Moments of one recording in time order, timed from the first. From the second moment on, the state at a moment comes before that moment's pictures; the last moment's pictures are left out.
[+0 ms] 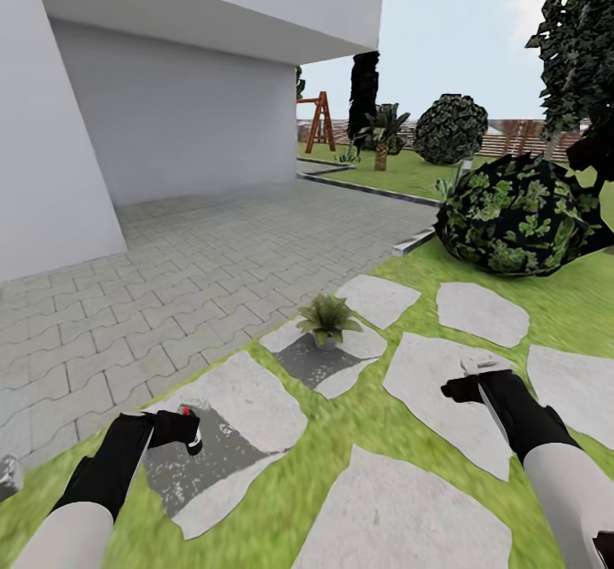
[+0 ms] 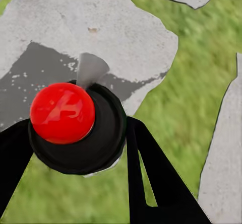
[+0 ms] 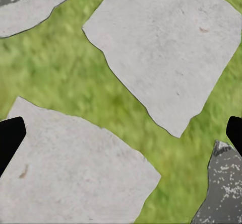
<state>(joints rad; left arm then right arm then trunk) -0.58 0.07 0.25 -0.83 -0.44 0.53 -0.53 -0.77 -0.24 -0.07 -0.69 0.23 0.62 0.21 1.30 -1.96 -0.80</state>
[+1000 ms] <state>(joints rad) -0.58 0.07 0.25 -0.83 -0.44 0.53 -0.53 -0.77 -0.24 -0.07 -0.69 0.23 0.62 0.21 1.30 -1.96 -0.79</state>
